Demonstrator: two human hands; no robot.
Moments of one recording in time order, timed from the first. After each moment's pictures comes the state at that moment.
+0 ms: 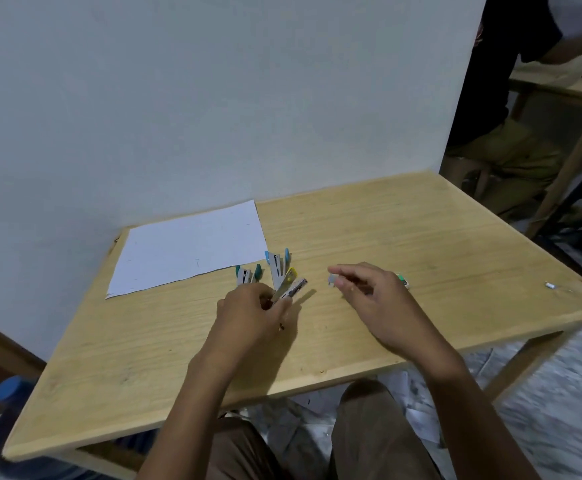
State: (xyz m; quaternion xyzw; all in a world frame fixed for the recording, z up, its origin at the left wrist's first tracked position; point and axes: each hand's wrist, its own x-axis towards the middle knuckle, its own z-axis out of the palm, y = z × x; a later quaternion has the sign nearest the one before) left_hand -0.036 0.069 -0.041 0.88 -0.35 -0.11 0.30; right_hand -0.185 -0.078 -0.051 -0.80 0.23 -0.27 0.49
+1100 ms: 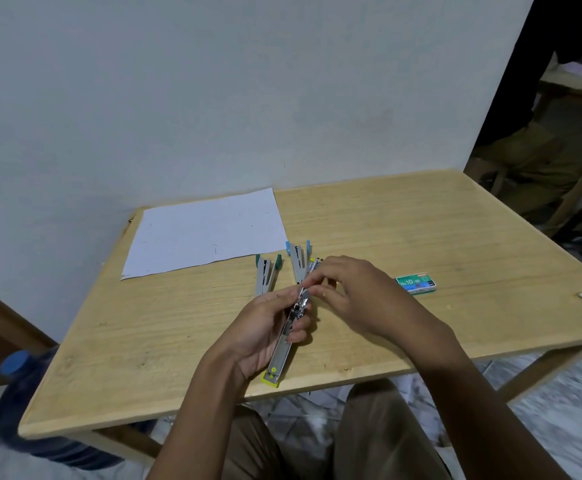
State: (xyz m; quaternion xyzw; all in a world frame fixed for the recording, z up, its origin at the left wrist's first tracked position) left_hand -0.018 0.079 -0.076 0.40 -0.17 -0.57 0.69; right_hand -0.137 -0.053 -0.023 -0.95 0.13 -0.13 0.26
